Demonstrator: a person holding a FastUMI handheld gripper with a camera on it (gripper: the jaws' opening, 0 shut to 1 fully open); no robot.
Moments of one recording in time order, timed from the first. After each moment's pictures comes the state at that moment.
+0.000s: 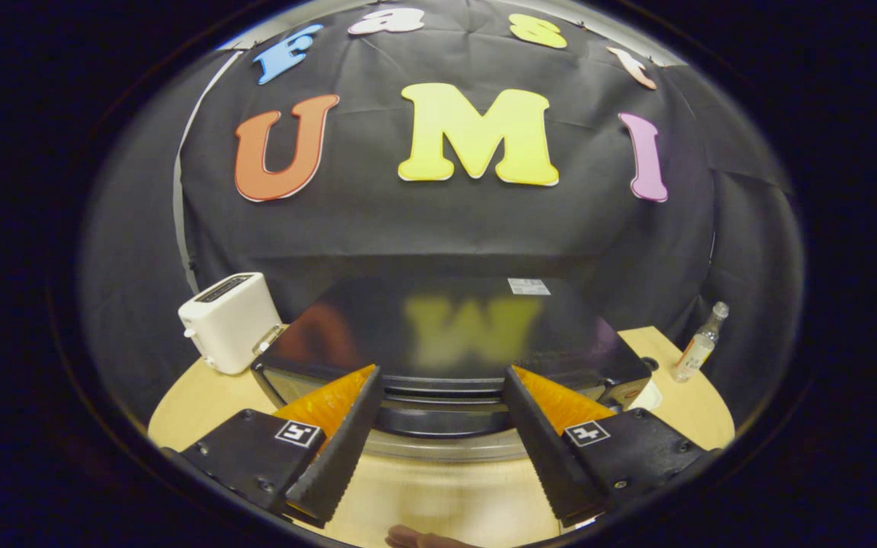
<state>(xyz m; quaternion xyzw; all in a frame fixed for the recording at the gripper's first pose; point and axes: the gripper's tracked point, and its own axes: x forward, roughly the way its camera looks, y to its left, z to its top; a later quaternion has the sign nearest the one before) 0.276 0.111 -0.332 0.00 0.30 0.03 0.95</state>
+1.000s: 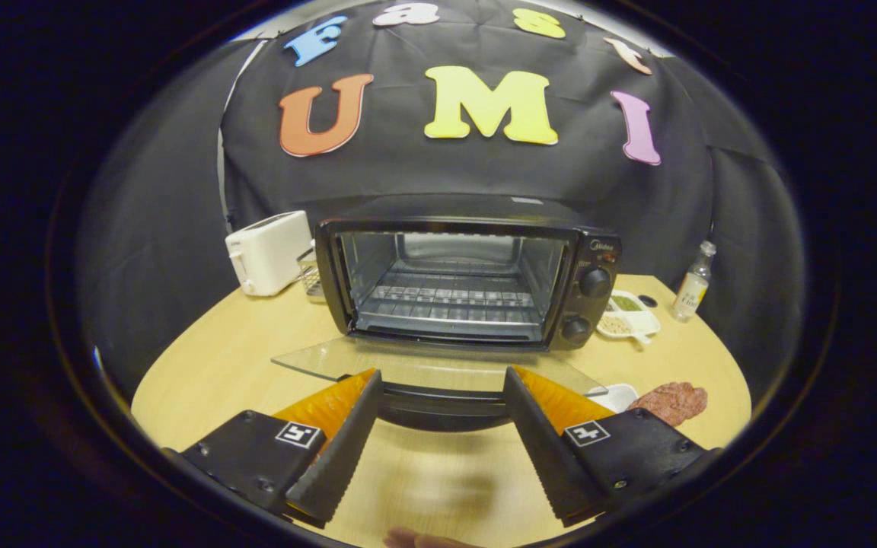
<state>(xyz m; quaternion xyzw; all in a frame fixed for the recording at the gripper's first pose) 0.119 0.099 -0.394 -0.02 0.36 0.07 0.93</state>
